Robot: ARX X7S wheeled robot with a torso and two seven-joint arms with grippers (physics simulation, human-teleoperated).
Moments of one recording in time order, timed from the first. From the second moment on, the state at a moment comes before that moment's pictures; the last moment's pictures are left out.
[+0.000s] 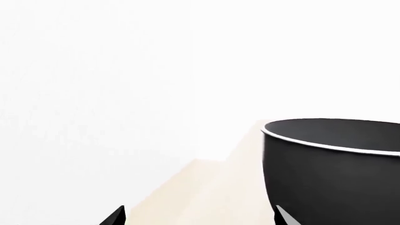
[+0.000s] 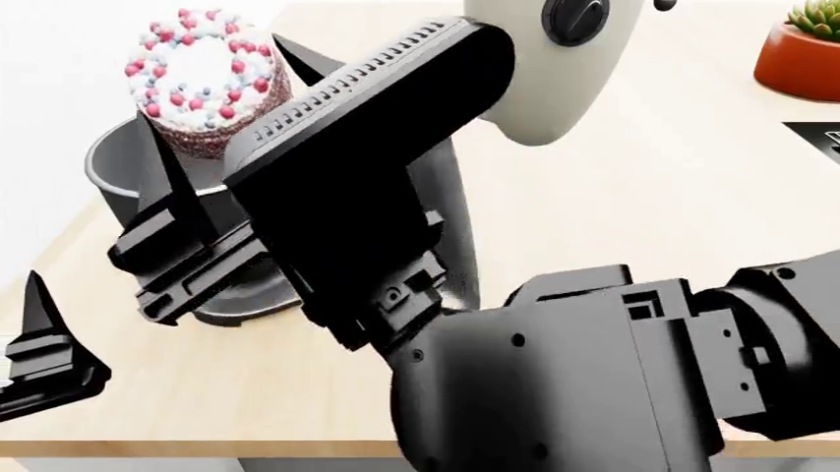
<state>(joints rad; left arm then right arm) 0.47 -1.05 -0.27 0.92 -0.86 -0.11 -1.01 1.69 0.35 -1.58 -0.50 1.12 0.04 1.05</state>
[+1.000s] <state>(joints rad) 0.45 -1.02 -0.24 0.88 -0.86 -0.10 -0.97 1.72 0.01 -1.58 0.27 1.35 0.01 0.73</state>
